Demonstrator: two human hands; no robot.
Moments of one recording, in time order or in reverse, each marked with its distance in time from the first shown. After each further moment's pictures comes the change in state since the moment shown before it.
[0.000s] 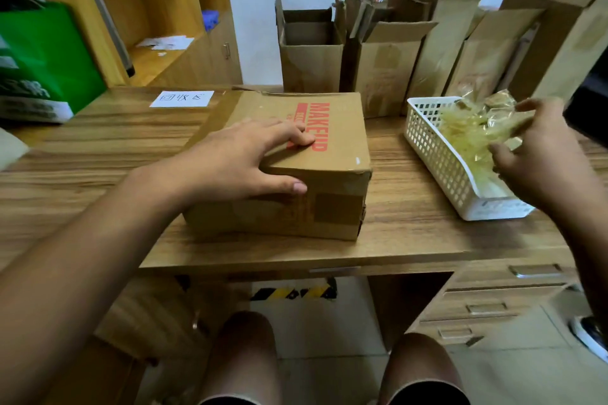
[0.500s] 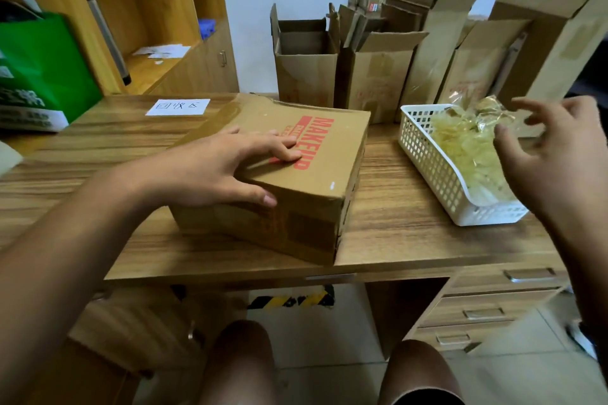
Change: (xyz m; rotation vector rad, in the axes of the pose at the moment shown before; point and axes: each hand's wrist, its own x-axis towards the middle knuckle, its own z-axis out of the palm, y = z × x) left_hand -0.008 -0.019 -0.014 -0.078 -0.149 0.063; right_hand -0.017 -0.016 -0.017 -0.032 0.274 -0.083
